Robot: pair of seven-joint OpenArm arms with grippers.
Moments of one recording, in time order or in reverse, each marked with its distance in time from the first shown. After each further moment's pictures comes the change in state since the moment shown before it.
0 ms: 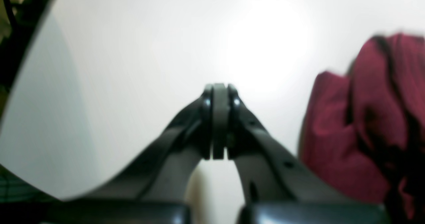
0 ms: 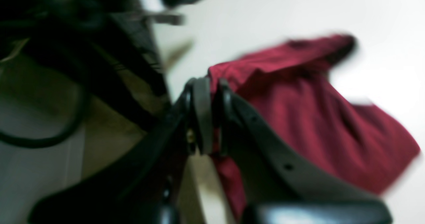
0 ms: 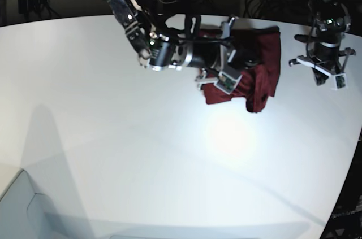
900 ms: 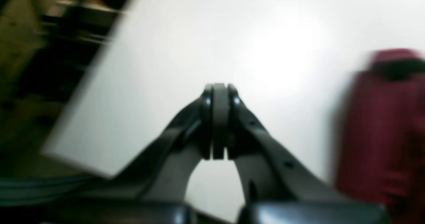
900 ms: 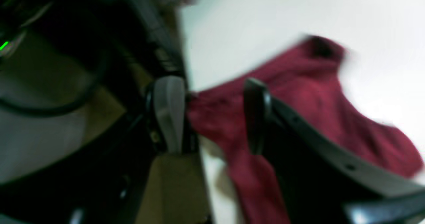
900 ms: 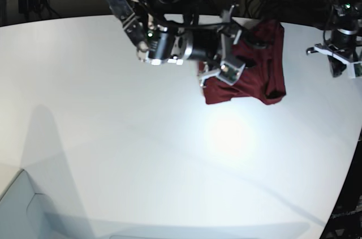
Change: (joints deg) left arm 1.1 2.5 -11.8 4.4 -3.9 -13.7 1.7; right arm -1.1 2.6 -0.3 4.2 0.2 0.0 0.1
